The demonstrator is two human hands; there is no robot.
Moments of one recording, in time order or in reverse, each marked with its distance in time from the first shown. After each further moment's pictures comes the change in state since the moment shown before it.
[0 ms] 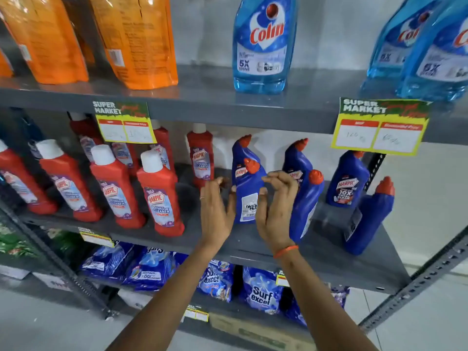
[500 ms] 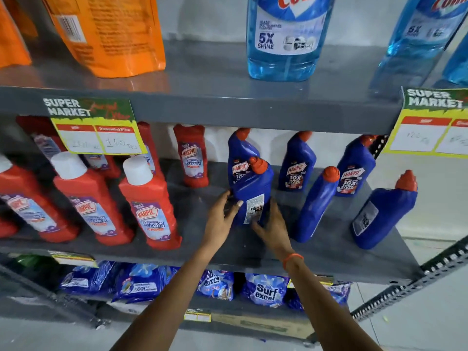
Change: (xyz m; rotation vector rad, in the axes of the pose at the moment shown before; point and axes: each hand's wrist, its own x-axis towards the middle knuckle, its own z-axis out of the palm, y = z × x) left_hand 0.015 -0.084 0.040 -0.347 -0.451 -0.315; right_hand -0.047 0.094 0.044 -0.178 -0.487 0.714
